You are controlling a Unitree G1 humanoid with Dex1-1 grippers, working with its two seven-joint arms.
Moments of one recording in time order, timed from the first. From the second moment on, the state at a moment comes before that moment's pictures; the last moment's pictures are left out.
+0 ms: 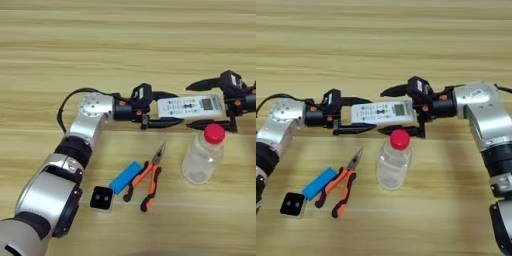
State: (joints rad) left arm -0.70 0.13 -0.20 0.83 -0.18 -0.37 -1.27; right arm -0.59 -0.59 0.14 0.30 0.26 0.12 1.39
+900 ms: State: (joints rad) left arm -0.49 0.28 -0.12 0.74 -0.12 -0.44 -1.04; right arm -0.55 -0.53 -0.12 0.32 0.35 0.01 1.07
